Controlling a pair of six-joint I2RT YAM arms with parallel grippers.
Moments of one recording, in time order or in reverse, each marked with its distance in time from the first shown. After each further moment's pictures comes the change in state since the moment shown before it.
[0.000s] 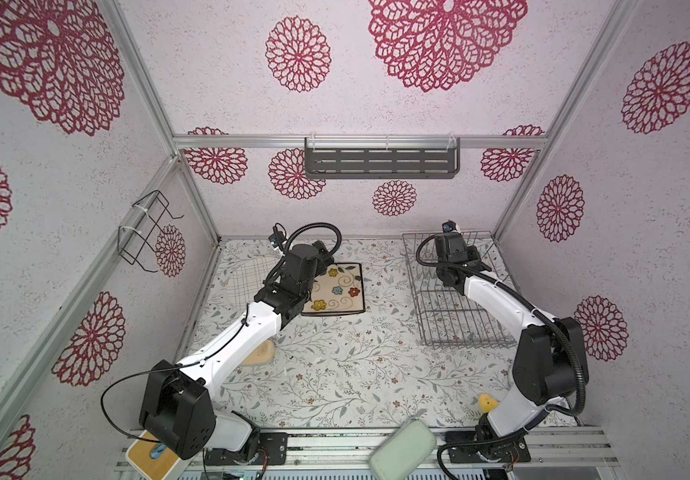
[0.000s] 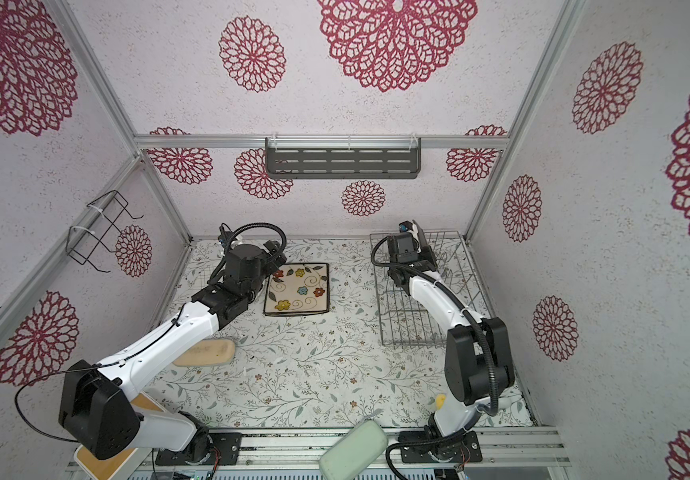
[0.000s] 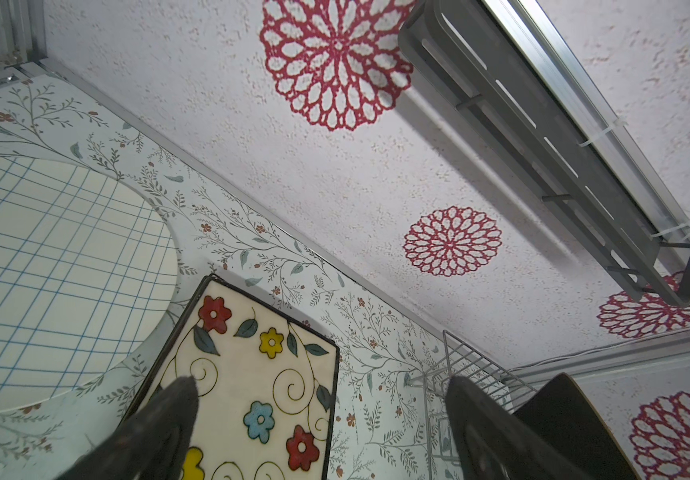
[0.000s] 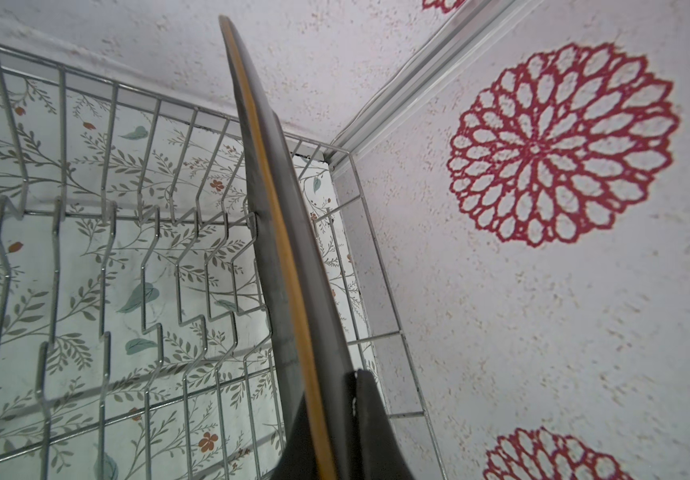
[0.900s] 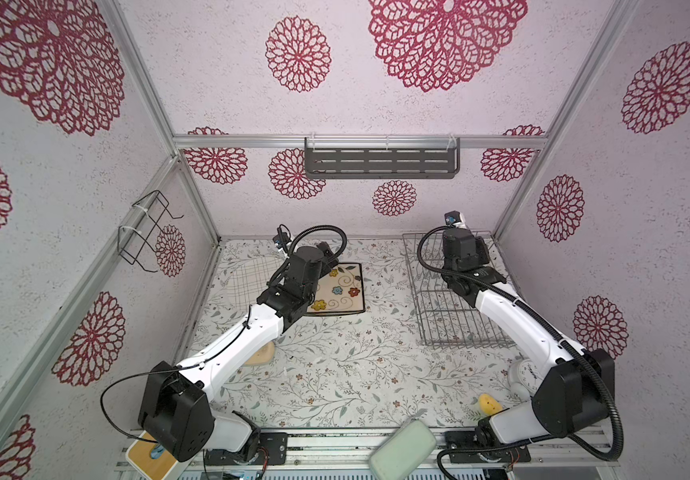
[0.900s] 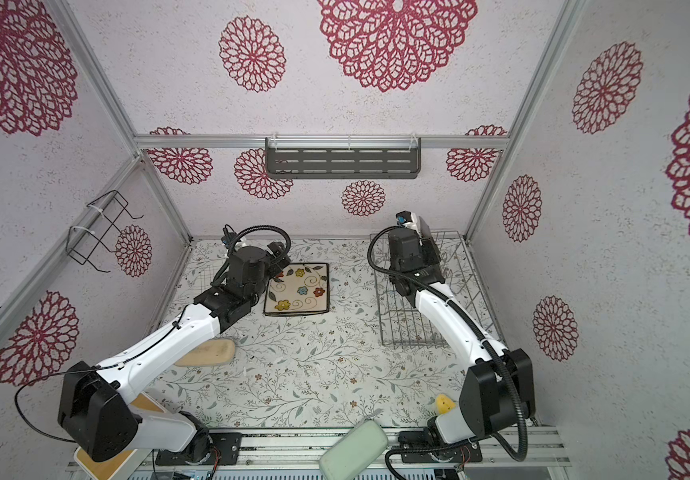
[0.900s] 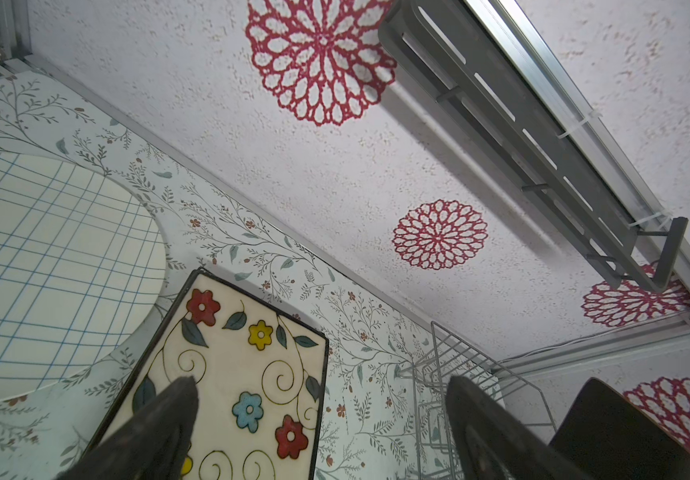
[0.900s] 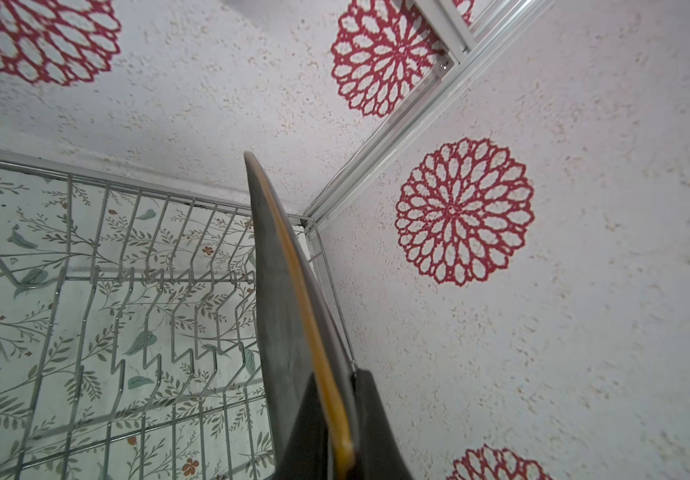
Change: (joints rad) left arm -0.041 -0.009 0.000 0.002 -0.023 -0.006; right arm 0.081 -0.195 -0.043 0.094 0.044 -0.130
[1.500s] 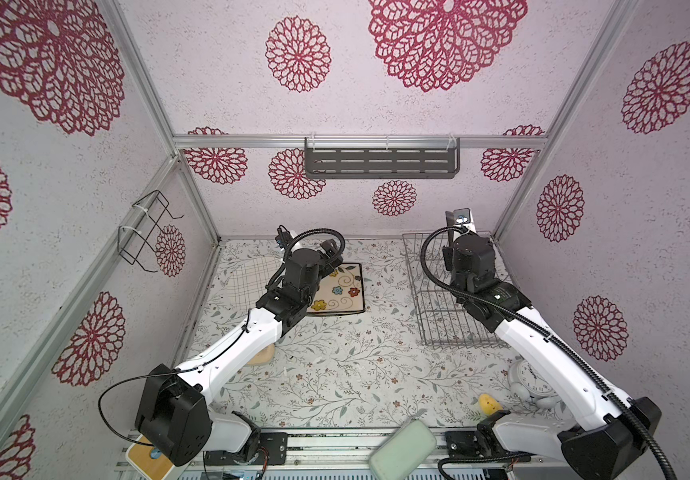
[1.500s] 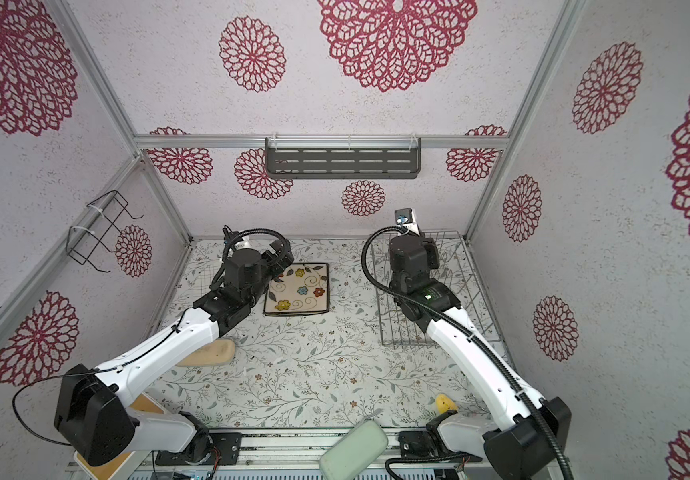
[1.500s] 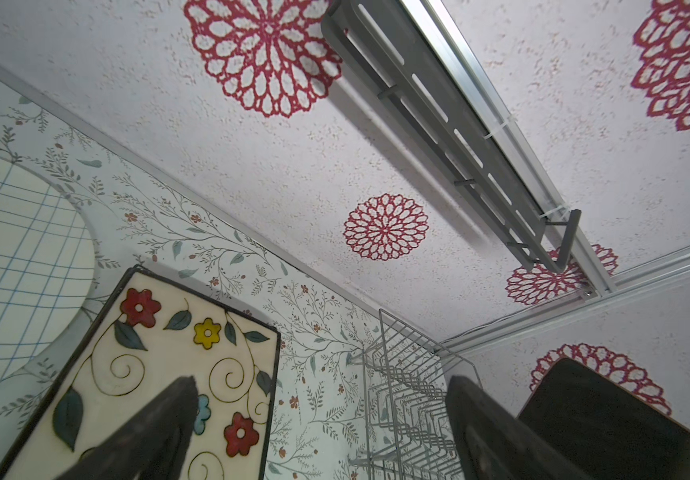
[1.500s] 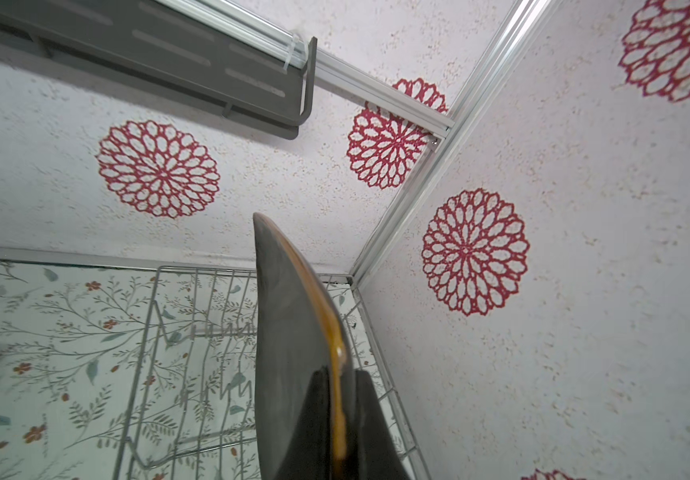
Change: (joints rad) left arm 0.000 -0.023 -0.051 0.146 0.115 -0.007; right arm 0.132 -0.238 -0.018 -0.044 -0.068 0.163
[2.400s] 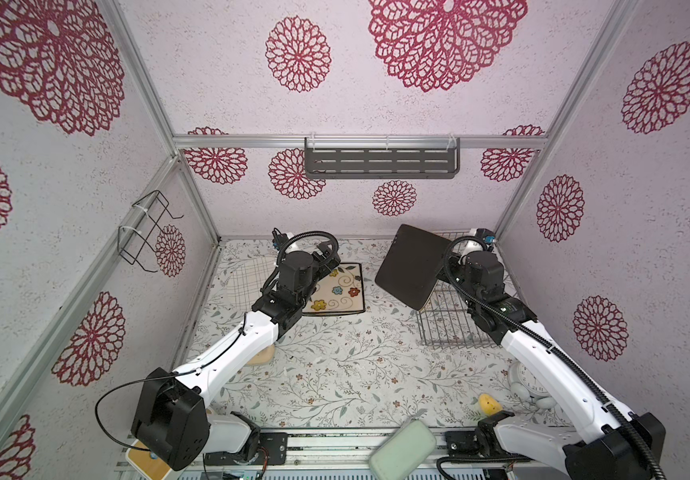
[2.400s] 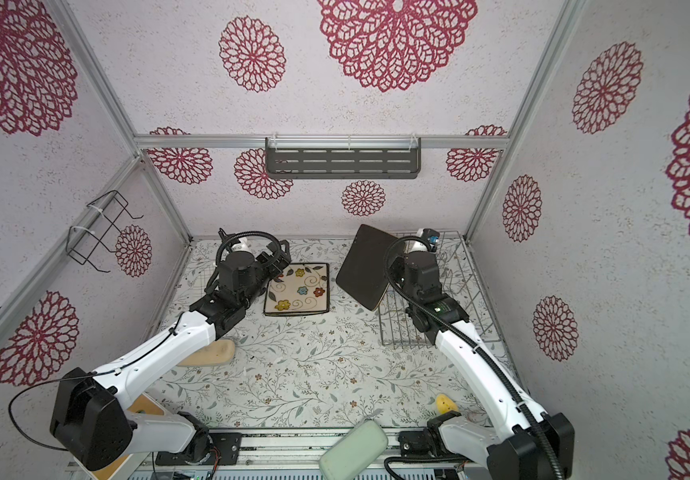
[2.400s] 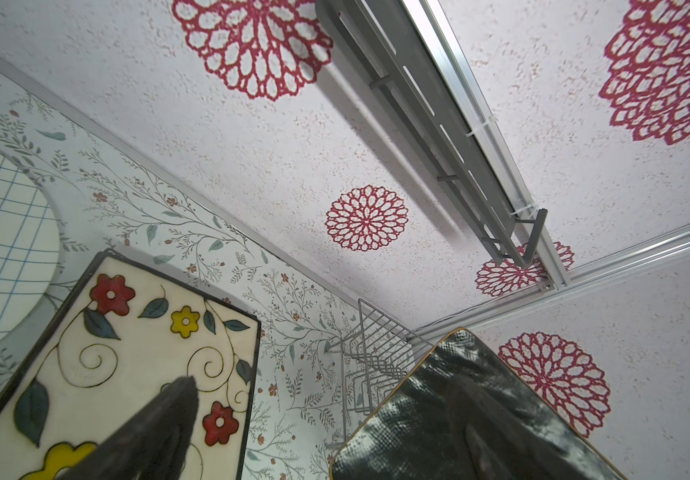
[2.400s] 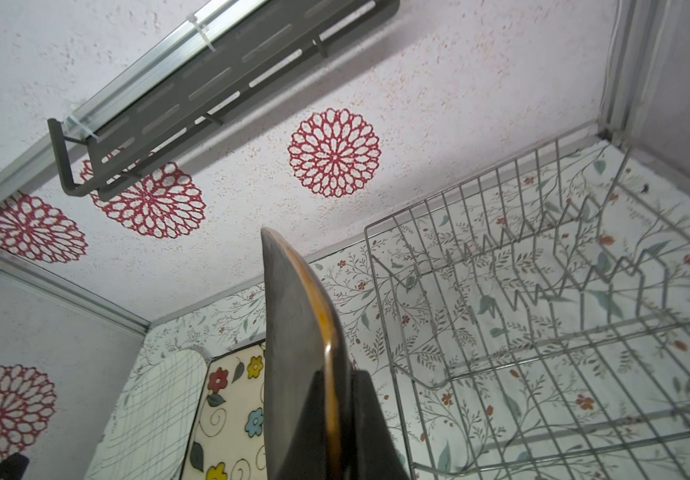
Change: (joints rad) left arm 0.045 -0.025 -0.060 0.061 0.107 -0.053; right arm -0.125 -0.076 -0.234 0.108 -0.603 0.814
